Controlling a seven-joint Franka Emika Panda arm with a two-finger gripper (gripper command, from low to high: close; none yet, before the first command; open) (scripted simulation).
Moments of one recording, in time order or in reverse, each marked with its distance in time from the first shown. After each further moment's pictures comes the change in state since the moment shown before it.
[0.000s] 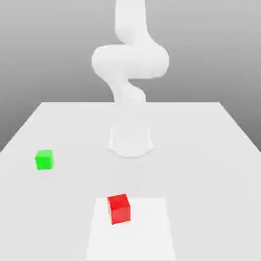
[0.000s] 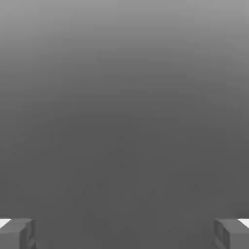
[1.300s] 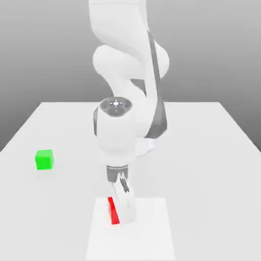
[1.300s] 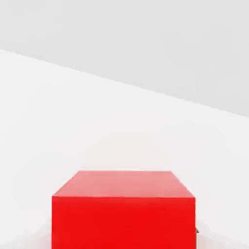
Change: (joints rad) arm -0.195 0.956 0.080 -0.431 -0.187 0.659 1.231
